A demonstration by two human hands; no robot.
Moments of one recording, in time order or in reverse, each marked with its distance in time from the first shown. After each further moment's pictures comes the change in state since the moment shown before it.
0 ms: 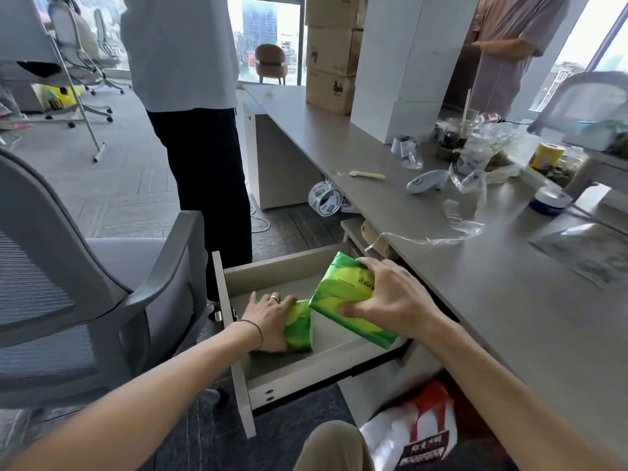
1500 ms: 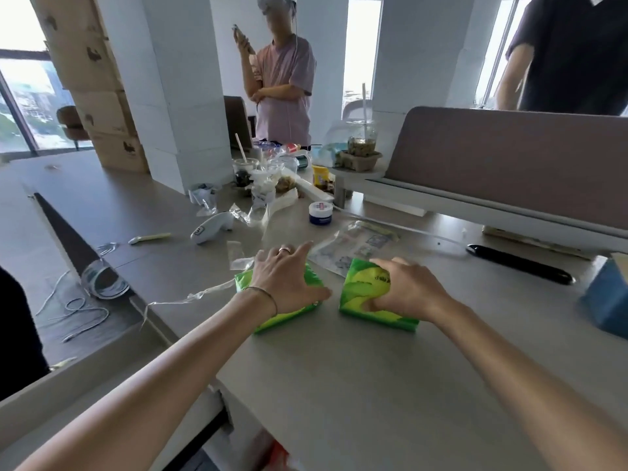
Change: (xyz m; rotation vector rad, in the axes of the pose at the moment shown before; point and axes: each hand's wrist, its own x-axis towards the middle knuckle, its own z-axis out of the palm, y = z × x) left_hand 0.057 0.404 -0.193 -0.122 0.361 0.466; right_hand -0.132 0.326 -0.179 -0.171 0.185 0.469
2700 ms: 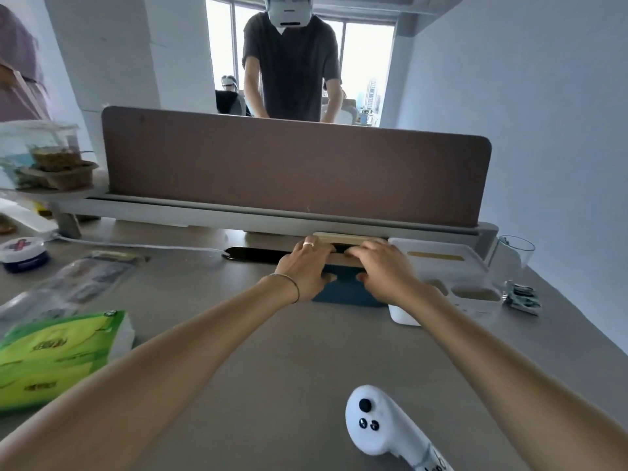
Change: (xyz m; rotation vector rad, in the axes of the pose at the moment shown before) left_hand 0.096 0.465 0.117 -0.207 -0.090 0.730; right_hand -0.172 0.351 -0.109 -0.291 0.274 0.370
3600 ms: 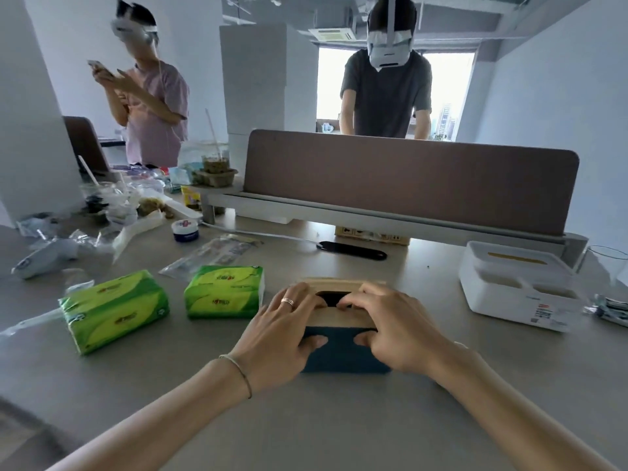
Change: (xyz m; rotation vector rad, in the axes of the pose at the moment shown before) left_hand -0.309 -0.031 -0.072 0.001 0.180 -0.063; right_hand -0.152 -0.194 -0.054 0.305 -0.025 -0.323
